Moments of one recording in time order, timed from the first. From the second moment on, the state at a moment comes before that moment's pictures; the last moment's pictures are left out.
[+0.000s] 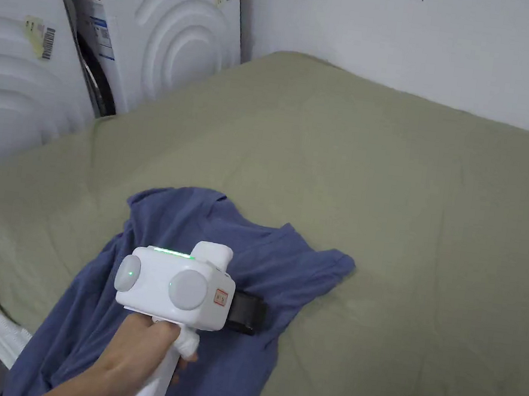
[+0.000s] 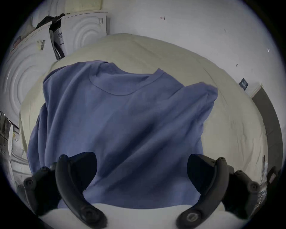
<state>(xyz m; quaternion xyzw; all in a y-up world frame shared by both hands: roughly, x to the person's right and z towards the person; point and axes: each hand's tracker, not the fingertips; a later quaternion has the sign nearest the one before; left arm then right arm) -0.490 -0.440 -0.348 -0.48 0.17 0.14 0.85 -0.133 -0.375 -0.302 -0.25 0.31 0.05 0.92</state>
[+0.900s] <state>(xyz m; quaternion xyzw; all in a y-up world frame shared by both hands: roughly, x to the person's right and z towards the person) -0.224 -0.235 -0.424 -0.36 -0.02 0.01 0.93 0.095 -0.293 -0.237 -0.20 0.12 0.01 0.97</state>
